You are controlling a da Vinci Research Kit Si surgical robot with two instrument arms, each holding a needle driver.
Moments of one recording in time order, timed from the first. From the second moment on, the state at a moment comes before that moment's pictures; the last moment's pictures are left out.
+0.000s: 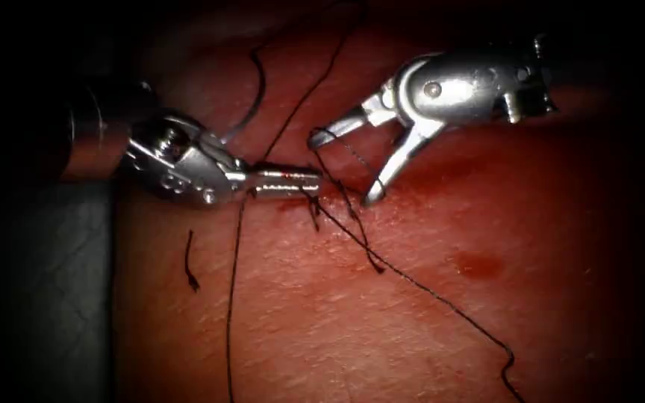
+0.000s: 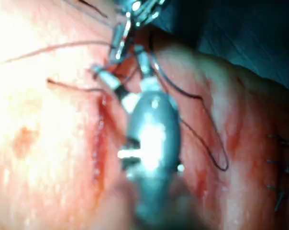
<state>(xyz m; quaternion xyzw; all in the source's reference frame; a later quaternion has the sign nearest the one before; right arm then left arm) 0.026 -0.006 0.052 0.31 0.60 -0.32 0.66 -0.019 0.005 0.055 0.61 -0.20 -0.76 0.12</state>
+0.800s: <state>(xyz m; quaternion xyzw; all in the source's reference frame) 0.025 -0.010 0.053 0.34 0.54 -0.40 0.66 -0.020 0.004 0.056 0.62 -0.19 -0.76 0.12</state>
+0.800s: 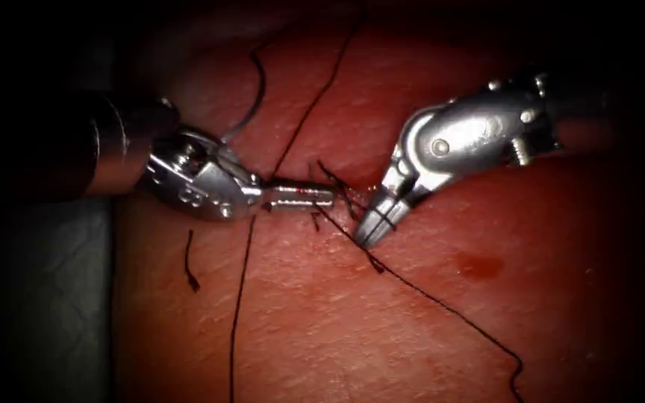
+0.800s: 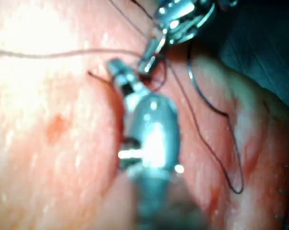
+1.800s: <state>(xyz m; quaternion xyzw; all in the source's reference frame) 0.026 -0.013 0.053 0.35 0.40 -0.49 0.69 -0.021 0.004 0.056 0.61 -0.19 -0.76 0.12</state>
